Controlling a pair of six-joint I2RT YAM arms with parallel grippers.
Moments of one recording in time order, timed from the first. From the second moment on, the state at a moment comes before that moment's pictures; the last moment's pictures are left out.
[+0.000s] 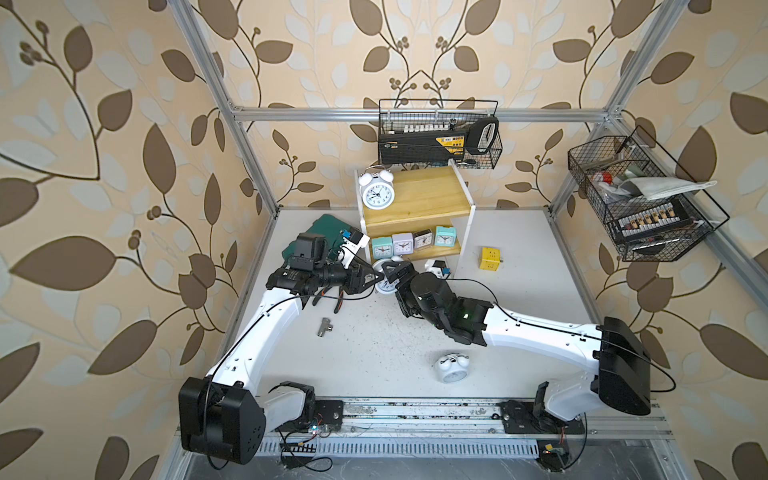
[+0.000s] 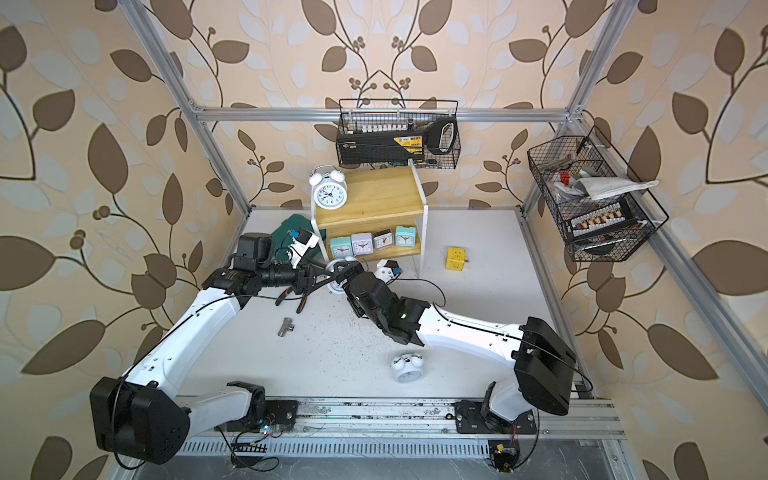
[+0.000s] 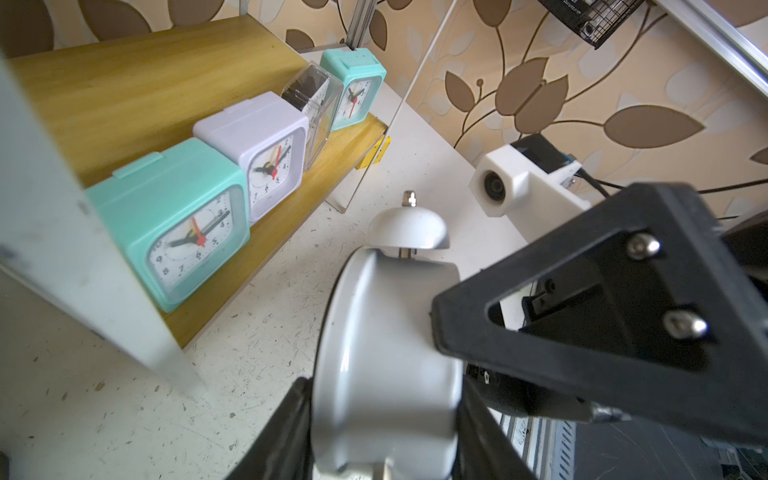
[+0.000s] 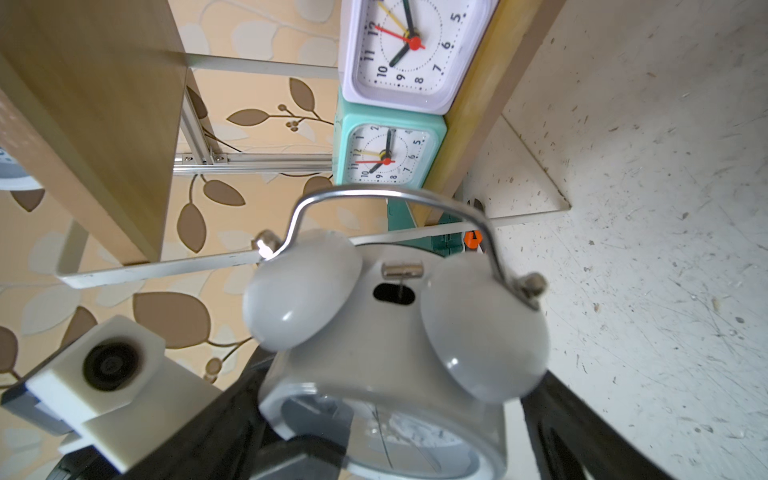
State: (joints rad) left arm -0.22 1.19 1.00 -0.52 0.87 0.10; right arm 1.04 1.52 1.09 0.04 0.40 1.67
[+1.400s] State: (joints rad) left arm -0.22 1.18 1.02 -0.65 0.98 0.23; right arm 0.95 1.33 1.10 -0.21 0.41 0.97
